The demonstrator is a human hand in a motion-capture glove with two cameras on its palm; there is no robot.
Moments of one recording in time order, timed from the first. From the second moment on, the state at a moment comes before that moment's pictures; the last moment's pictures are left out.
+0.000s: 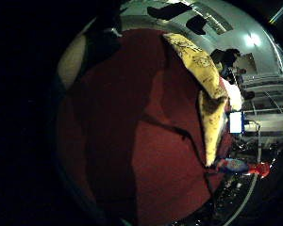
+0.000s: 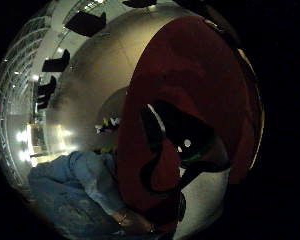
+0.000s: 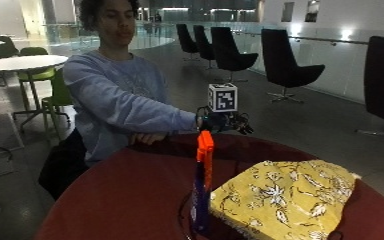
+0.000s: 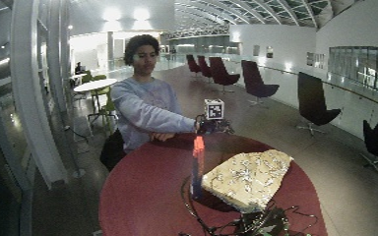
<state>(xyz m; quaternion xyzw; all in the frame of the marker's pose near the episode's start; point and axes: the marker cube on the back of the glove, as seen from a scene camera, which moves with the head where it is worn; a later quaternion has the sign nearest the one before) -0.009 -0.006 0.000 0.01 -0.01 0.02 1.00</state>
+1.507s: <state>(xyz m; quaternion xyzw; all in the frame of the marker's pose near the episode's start) 0.053 0.150 -0.036 0.03 -0.04 0.07 1.00</state>
